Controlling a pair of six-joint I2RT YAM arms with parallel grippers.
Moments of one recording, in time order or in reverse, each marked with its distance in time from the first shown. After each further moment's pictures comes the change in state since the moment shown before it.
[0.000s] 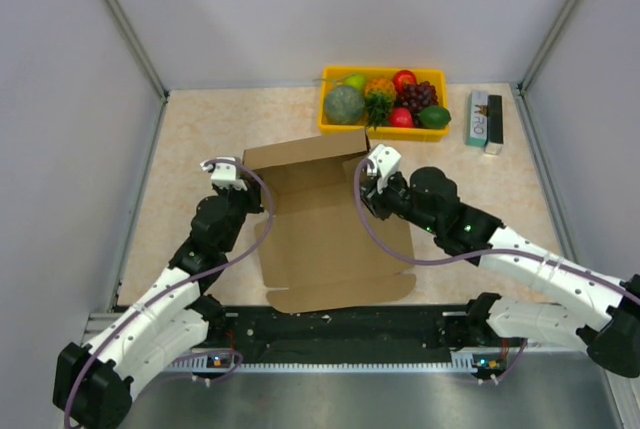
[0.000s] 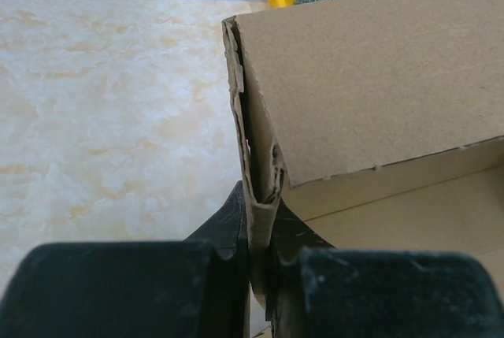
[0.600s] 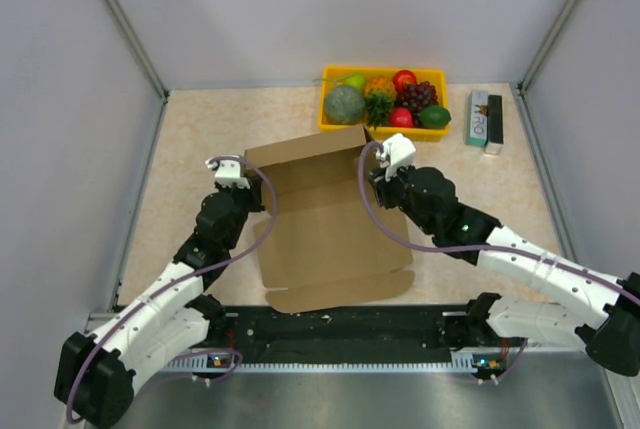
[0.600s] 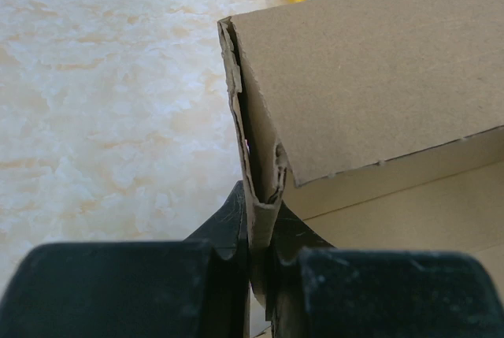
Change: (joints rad) left arm 0.004 0.060 0.000 0.024 -0.025 0.013; right arm 0.000 0.012 -0.008 0.007 0.316 0.109
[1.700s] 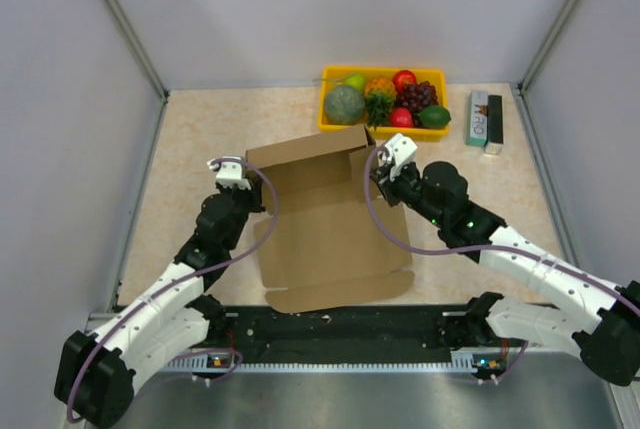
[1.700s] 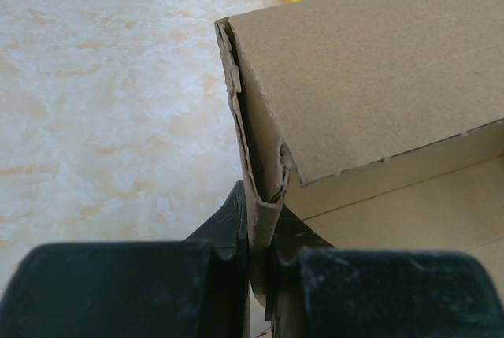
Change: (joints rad) left arm -0.001 0.007 -0.016 0.037 0.018 0.023; right arm -0.133 -0.024 -0.058 0.109 -0.332 -0.124
